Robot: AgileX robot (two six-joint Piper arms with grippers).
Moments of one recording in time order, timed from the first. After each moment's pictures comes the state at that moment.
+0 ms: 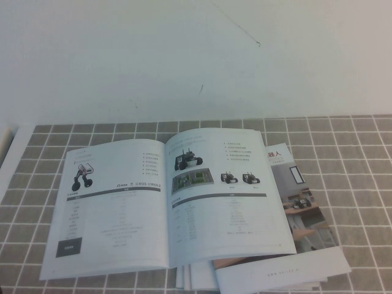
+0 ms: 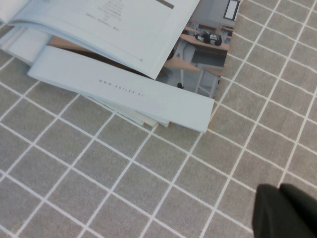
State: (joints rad) right arm 0.37 0.36 -0.40 0.06 0.82 -0.20; left arm -0.12 0.02 0.02 -0.01 0.21 -0.03
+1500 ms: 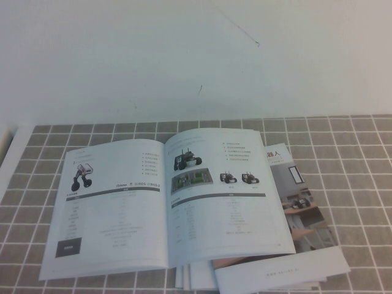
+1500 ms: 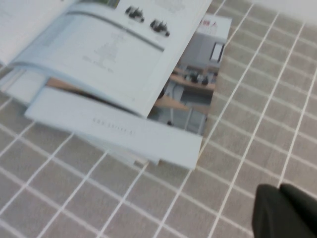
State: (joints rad) right arm 0.37 0.27 -0.37 0.06 0.77 -0.20; left arm -0.07 -0.01 0.02 -0.03 0.35 -0.03
